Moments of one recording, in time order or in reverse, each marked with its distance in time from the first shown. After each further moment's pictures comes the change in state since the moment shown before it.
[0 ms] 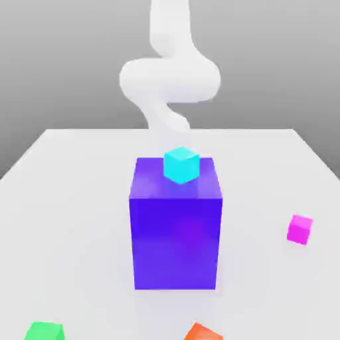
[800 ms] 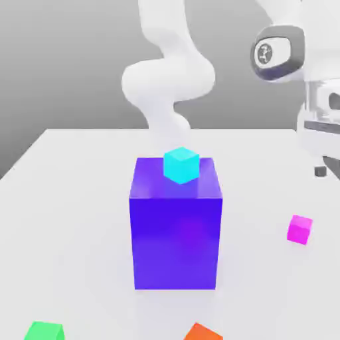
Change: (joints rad) arm 0.534 0.575 0.098 -0.318 -0.073 0.360 -1.033
